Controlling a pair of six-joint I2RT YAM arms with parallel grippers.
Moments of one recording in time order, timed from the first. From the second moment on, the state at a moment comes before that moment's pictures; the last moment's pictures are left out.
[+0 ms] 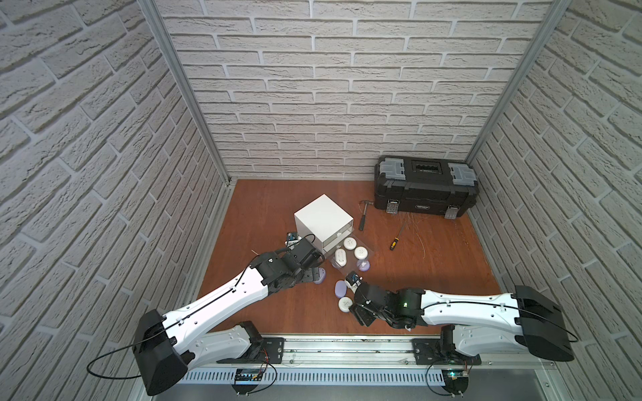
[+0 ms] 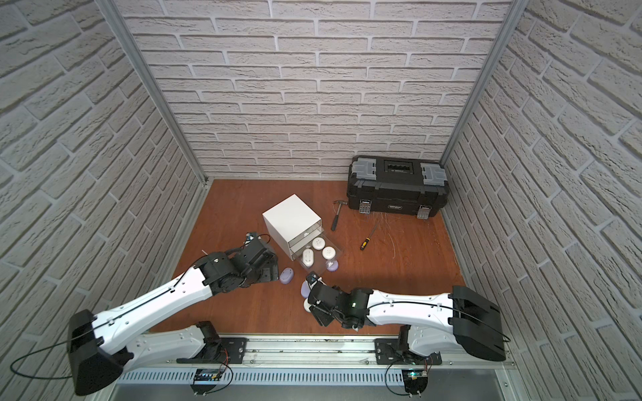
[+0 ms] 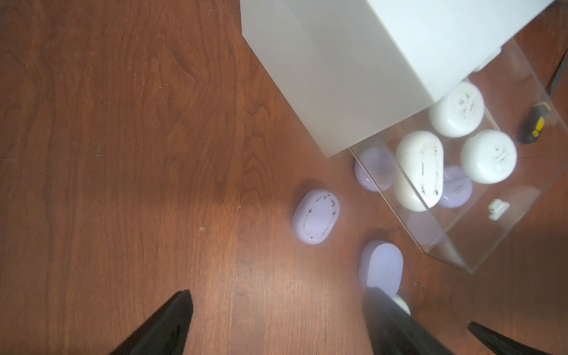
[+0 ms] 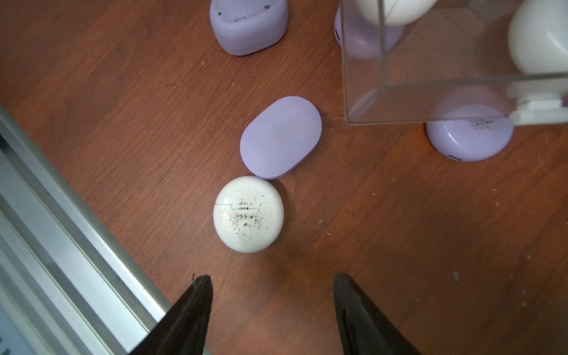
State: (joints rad) left arm -0.86 1.08 0.92 -0.96 -0.31 -0.89; right arm 1.20 1.31 0.68 -0.45 0.26 0.47
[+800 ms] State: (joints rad) left arm -0.83 1.02 0.89 -1.01 -0.32 -0.90; right arm 1.22 1.59 0.82 -0.42 0.27 0.43
